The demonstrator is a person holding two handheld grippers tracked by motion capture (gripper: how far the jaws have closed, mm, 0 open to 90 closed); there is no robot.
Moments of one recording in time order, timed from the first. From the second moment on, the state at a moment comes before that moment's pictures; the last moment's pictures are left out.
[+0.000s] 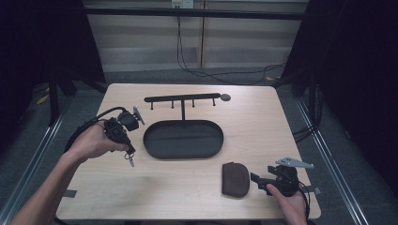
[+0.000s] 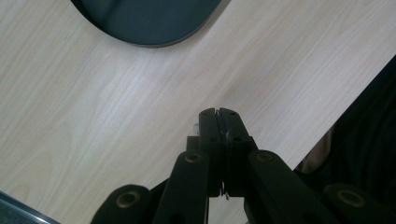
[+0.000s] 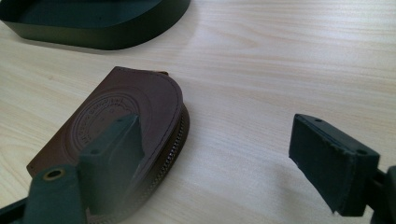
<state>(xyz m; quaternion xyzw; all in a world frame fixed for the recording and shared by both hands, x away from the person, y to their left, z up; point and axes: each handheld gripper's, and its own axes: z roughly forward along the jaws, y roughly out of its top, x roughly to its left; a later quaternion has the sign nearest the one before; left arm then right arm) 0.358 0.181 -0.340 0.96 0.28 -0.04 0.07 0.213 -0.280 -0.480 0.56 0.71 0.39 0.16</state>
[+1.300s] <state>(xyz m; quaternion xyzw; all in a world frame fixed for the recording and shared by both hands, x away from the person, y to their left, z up) 0.394 0.152 -0.282 0.96 0.28 -0.01 0.09 0.213 -0.280 -0.480 0.56 0.71 0.39 0.15</state>
